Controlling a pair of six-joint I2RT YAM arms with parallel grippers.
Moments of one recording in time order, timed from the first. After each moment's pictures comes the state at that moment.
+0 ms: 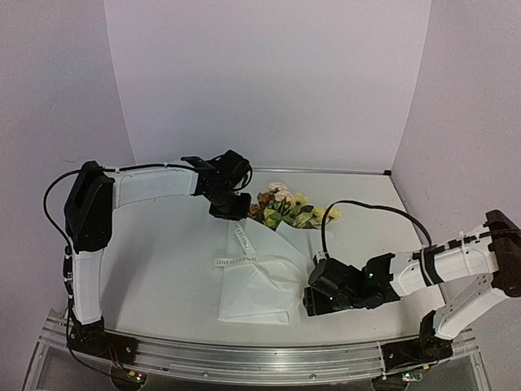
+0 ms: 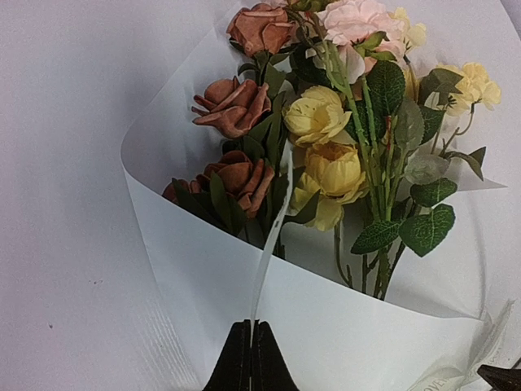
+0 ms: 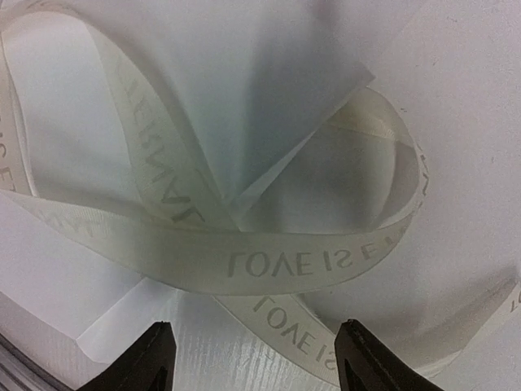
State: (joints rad) left arm -0.79 2.04 1.69 -0.66 -0.07 -0.50; right arm 1.18 1.45 0.68 -0.36 0.32 0.91
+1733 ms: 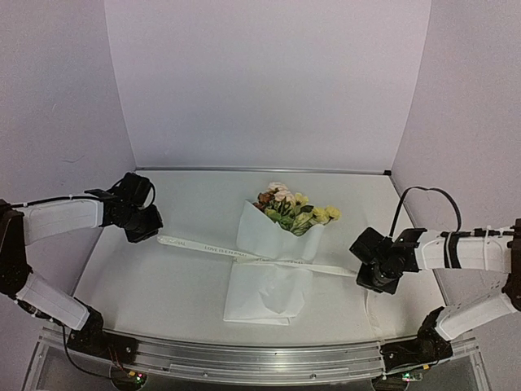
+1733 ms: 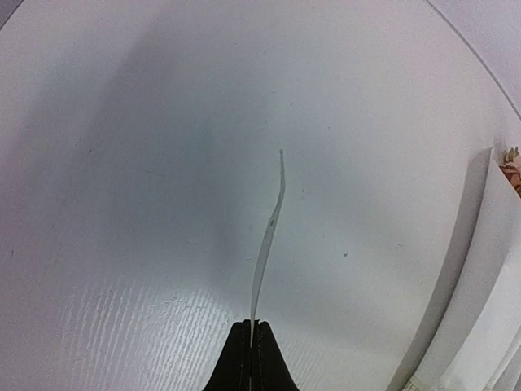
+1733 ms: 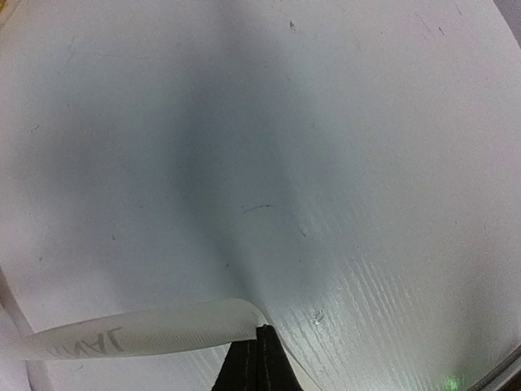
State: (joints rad) left arm -0.40 1.38 0.85 -0.45 -0.13 -0.80; right arm 0.75 1.31 0.65 -0.72 0.38 1.16
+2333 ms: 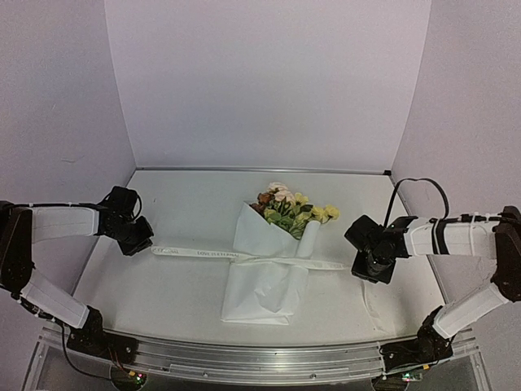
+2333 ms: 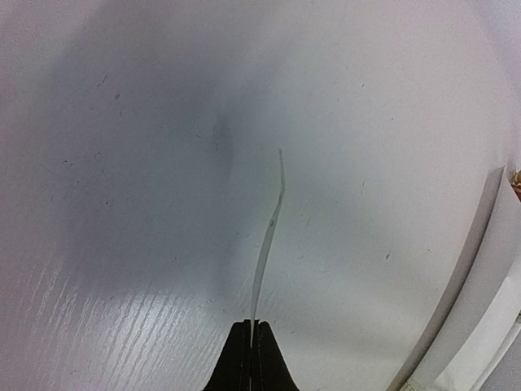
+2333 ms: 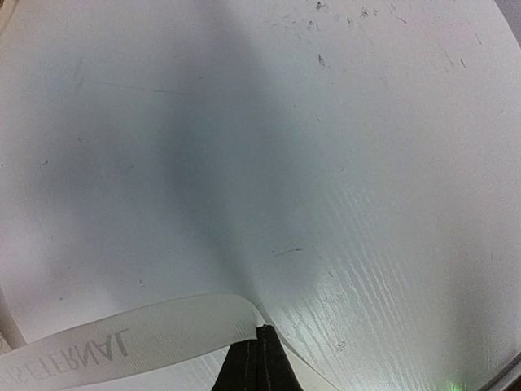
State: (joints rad) left arm -0.25 1.39 0.71 -0.33 0.04 -0.84; right arm 0.68 1.42 0.75 -0.71 0.36 1.10
